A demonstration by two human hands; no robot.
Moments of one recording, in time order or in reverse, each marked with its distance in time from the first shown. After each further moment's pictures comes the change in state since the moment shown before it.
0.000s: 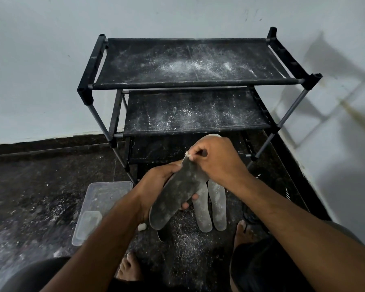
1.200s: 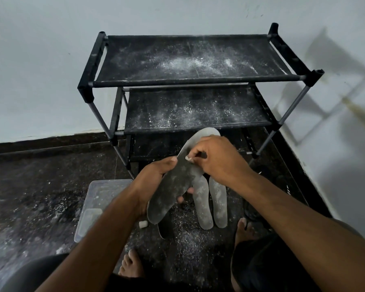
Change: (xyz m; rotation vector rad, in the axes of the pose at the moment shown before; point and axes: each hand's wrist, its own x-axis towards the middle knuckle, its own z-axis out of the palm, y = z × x) left_hand 0.000 0.000 -0.009 0.054 0.103 0.070; right_hand -0.002 0.002 -0.002 -0.130 -0.105 -0.114
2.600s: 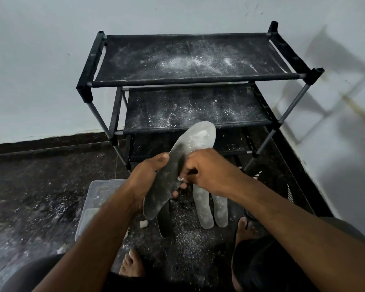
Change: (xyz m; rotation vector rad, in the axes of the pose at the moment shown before) left_hand -0.003 0.006 -0.006 0.032 0.076 0.051; right_hand -0.011 -0.007 0.011 0.036 -0.258 -0.032
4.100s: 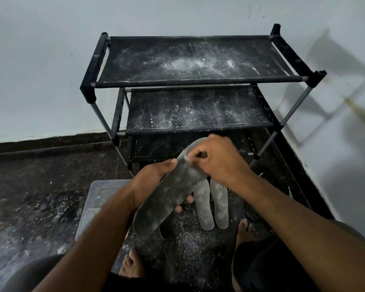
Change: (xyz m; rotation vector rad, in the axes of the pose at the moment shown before) left_hand -0.008 0.006 0.003 0.064 -0.182 -0.126; right_hand 0.006 0.003 -0.012 0.007 0.297 0.093
